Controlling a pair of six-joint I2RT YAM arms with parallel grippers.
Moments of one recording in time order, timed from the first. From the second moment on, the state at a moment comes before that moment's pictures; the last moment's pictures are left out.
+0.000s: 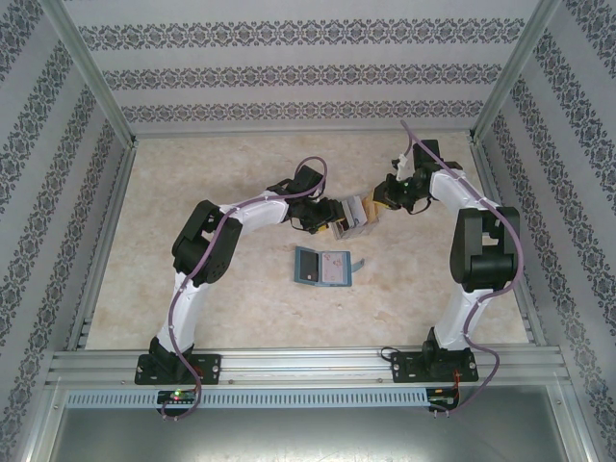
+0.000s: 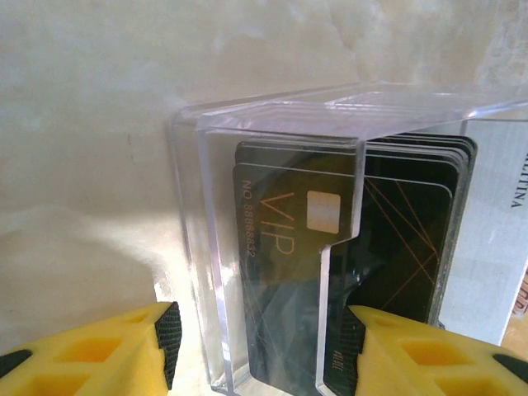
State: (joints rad) left arm -0.59 2.22 1.62 -0.33 0.41 -0.96; right arm 0.01 1.87 1.38 -0.69 -0.63 0.32
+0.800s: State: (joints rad) left arm -0.59 2.22 1.62 -0.33 0.41 -0.96; right arm 0.01 1.87 1.39 -0.87 -0.55 0.18
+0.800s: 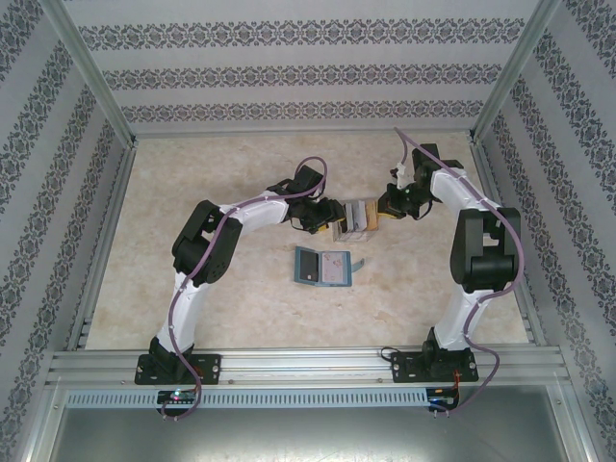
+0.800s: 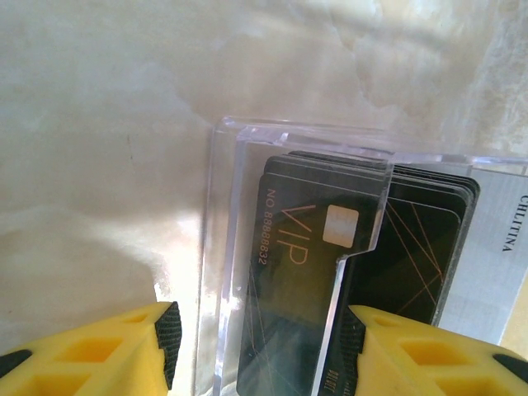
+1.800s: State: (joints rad) left arm -0.59 2.13 1.53 -0.33 0.39 -0.92; right arm 0.00 1.56 1.36 -0.85 -0.43 0.24
